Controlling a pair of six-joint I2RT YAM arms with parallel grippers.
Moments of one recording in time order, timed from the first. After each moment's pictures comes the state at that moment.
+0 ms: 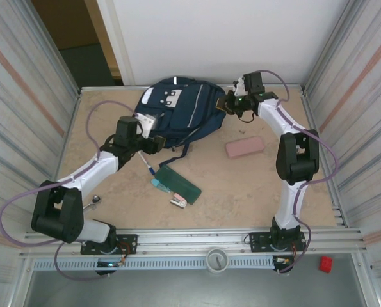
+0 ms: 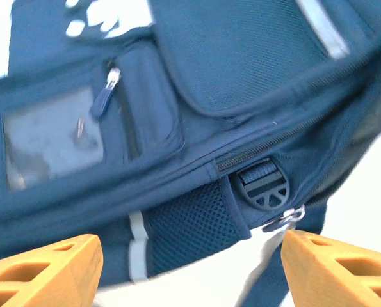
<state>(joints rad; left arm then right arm) -0.35 1.40 0.86 -0.08 0.14 0.22 0.19 2.01 1.73 -0.52 -0.60 0.62</state>
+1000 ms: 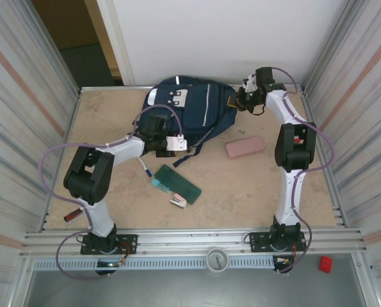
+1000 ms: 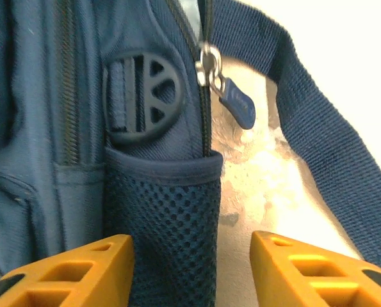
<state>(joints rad) -0.44 1.83 1.10 -0.19 0.24 1.17 0.08 2.23 1.99 -0.72 -0.65 0.49</state>
